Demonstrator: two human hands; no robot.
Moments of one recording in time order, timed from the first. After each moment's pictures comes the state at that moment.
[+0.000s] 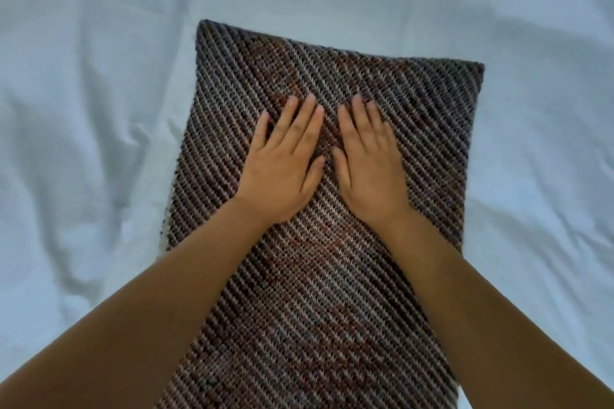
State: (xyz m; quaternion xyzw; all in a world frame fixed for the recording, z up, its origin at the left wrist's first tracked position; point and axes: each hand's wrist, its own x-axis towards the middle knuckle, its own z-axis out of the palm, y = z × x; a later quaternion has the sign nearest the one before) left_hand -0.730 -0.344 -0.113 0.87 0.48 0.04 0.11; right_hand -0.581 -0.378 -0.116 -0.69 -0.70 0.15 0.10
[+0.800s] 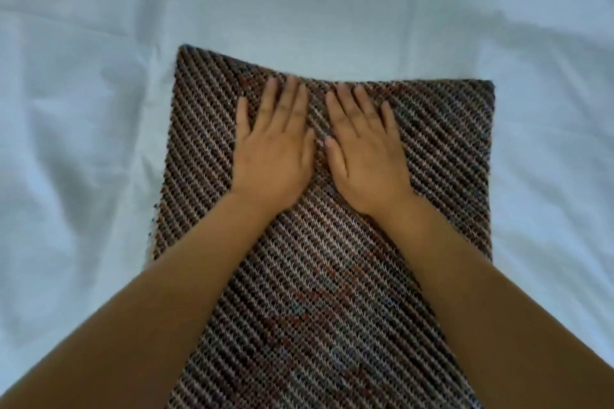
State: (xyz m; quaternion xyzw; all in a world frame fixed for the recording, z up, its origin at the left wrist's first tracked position) left_hand -0.707 -0.284 -0.129 0.85 0.52 0.01 0.08; right_hand -0.578 -0.318 -0.128 -0.68 -0.72 0.13 0.08
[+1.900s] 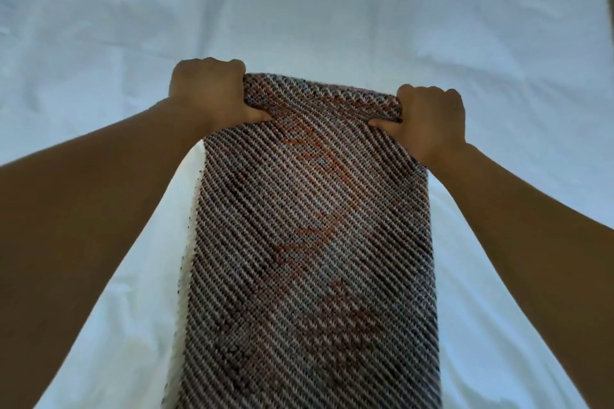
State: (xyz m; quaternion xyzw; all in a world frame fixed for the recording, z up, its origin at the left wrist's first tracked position) left_hand -0.779 -0.241 -0.015 0.84 0.53 -0.07 0.01; right_hand -0.499 -0.340 -0.033 -0.73 -0.68 0.00 0.01
